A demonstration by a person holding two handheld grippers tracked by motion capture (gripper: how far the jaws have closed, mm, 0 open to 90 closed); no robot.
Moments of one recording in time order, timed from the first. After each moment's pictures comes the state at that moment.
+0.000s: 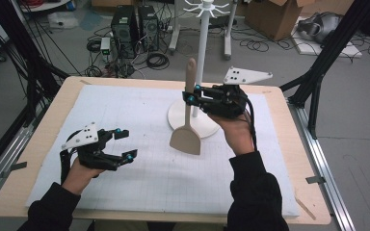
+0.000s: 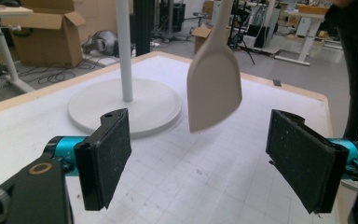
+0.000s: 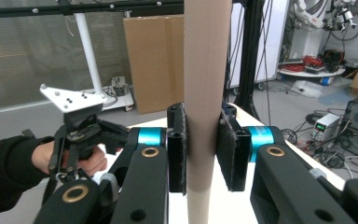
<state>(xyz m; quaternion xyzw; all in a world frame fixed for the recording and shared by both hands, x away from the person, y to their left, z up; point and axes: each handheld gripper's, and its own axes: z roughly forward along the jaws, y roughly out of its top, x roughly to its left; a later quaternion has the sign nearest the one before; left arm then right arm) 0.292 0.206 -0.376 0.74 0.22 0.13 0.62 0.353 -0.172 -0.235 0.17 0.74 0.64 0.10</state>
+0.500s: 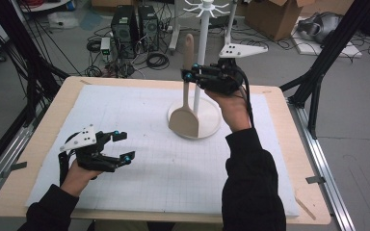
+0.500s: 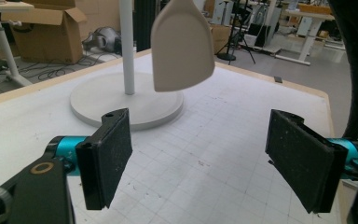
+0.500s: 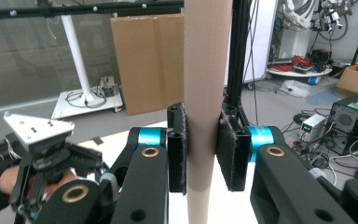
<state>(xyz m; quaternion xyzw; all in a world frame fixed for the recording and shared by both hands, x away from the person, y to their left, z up) 0.292 0.209 -0.380 0.74 0.22 0.12 0.62 0.394 -0.163 -0.206 0.18 0.75 0.63 0.11</state>
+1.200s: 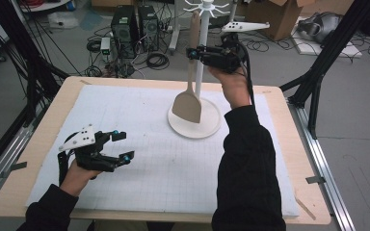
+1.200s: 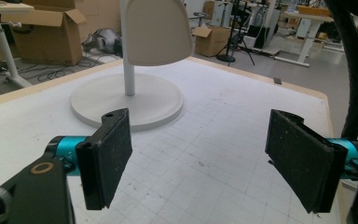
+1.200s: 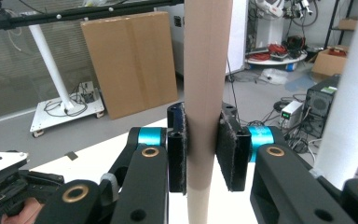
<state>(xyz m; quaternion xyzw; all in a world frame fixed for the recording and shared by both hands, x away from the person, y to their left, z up) 0.292 0.211 -0.381 0.74 0.22 0.12 0.63 0.440 -0.170 -0.185 0.24 0.74 0.62 0.12</state>
